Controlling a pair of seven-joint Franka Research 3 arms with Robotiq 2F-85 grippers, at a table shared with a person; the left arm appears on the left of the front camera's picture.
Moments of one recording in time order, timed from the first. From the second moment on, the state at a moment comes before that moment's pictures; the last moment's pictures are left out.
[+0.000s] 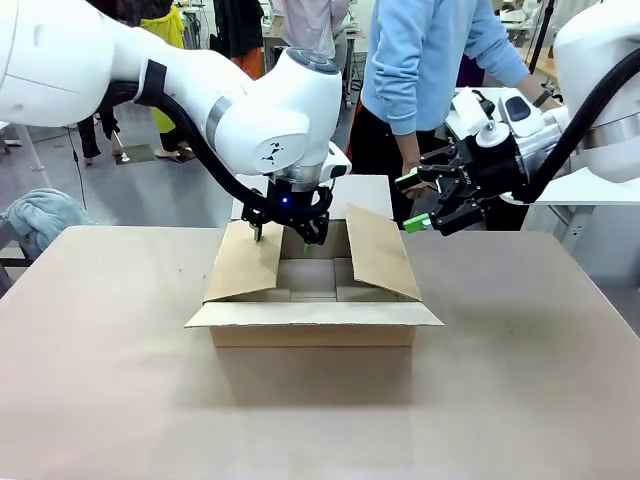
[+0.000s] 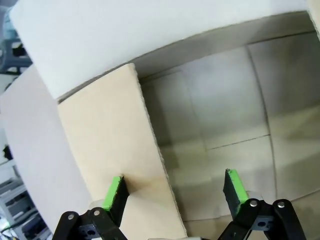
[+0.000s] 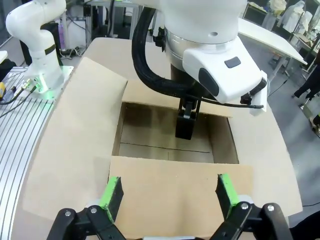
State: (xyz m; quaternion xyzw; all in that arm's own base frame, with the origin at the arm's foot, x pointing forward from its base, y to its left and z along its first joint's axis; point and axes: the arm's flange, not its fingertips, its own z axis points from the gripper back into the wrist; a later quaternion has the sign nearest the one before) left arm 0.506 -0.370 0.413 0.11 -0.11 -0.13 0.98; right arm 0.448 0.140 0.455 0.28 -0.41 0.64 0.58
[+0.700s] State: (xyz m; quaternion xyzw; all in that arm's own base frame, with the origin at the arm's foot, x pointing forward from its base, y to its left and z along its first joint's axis) left arm 0.509 -0.344 0.424 0.20 -0.13 -0.10 0.97; right arm 0.448 0.140 0.455 0.28 -0.41 0.64 0.58
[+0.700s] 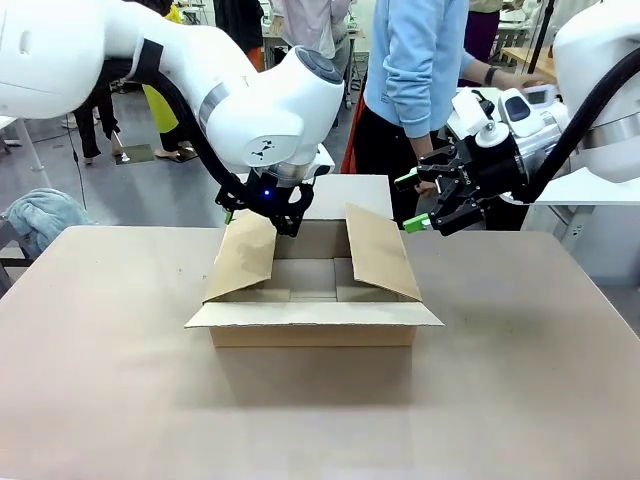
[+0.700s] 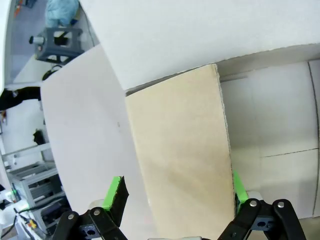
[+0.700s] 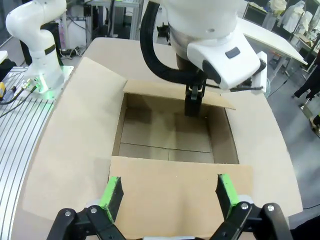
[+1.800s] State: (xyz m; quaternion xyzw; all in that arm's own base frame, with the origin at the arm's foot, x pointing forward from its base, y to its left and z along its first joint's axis) left arm 0.520 -0.108 0.459 -0.12 -0.07 -0.05 0.99; right arm 0.448 0.140 0.456 0.28 -0.41 0.64 0.58
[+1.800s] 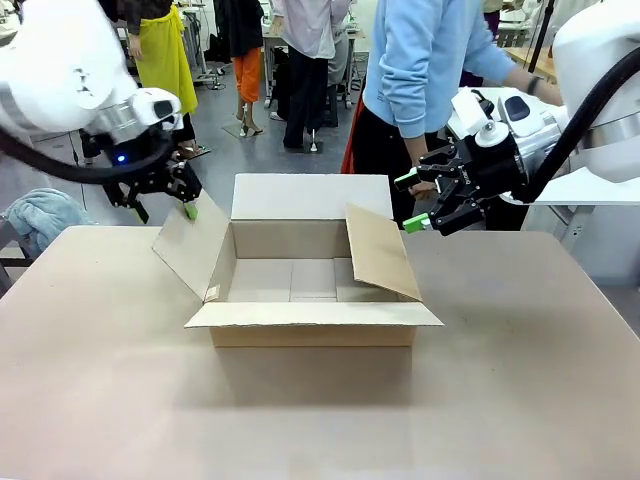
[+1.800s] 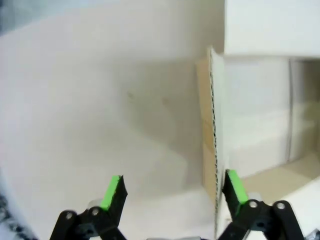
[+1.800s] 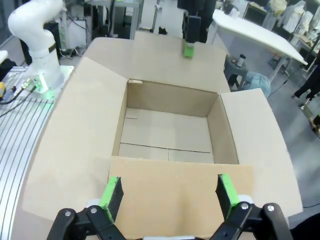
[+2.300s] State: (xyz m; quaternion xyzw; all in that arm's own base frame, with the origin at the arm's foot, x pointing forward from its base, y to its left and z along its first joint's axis) left arm 0.523 -0.050 0.413 -0.31 0.00 -0.10 0.95; right arm 0.448 0.140 0.455 0.28 -0.41 0.64 0.58
